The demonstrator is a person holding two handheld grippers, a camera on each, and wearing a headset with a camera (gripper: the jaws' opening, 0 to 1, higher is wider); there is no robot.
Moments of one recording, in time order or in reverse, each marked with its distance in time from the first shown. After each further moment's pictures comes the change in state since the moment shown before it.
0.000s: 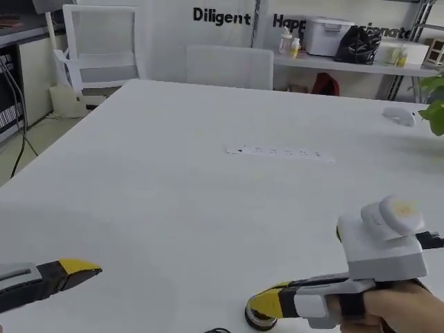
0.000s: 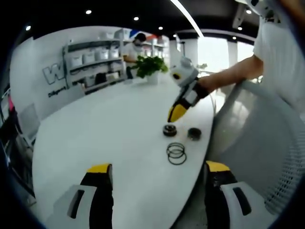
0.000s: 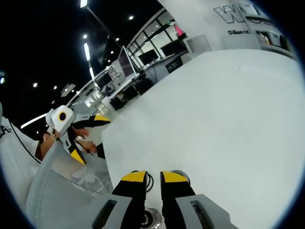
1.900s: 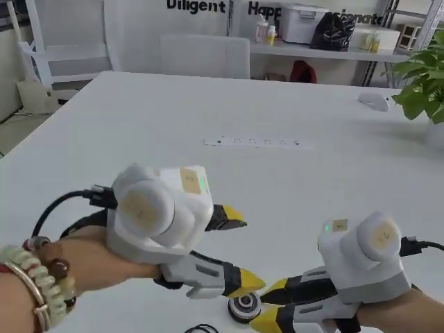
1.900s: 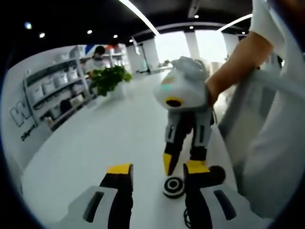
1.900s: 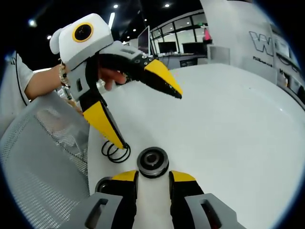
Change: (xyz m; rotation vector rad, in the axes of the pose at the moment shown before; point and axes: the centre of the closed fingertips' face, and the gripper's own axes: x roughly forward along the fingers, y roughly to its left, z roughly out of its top) left arm 0.165 -0.025 0.076 0.294 -0.036 -0.254; right arm 0.002 -0.033 -0.041 -0.336 0.150 -0.087
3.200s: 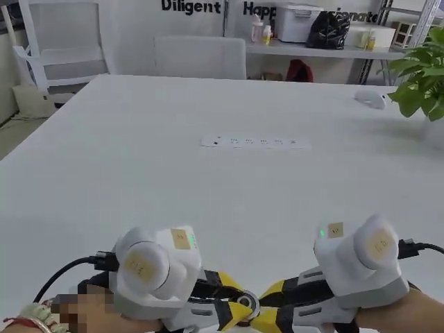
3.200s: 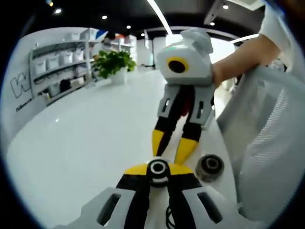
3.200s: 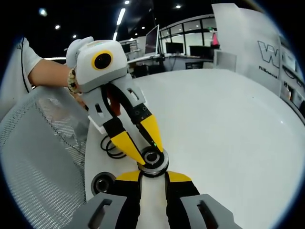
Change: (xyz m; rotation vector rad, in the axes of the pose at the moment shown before) left arm 0.015 -0.022 -0.041 -0.172 0.004 -0.032; right arm 0.001 -0.001 -0.002 -0.106 0.016 -0.006
